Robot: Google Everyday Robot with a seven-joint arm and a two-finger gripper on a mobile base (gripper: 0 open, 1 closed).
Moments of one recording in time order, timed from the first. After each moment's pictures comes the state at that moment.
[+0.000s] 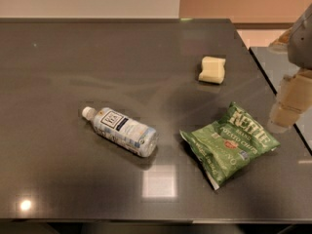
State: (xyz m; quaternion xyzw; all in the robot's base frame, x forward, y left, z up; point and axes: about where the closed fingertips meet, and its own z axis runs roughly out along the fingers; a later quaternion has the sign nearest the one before) arm 0.438 -0.217 0.976 -0.60 0.78 -0.03 0.16
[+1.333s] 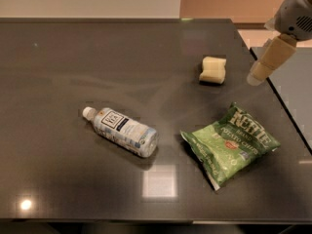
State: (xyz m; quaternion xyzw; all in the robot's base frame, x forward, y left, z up) arm 0.557 -0.242 0.974 -0.53 0.82 -0.01 0.22
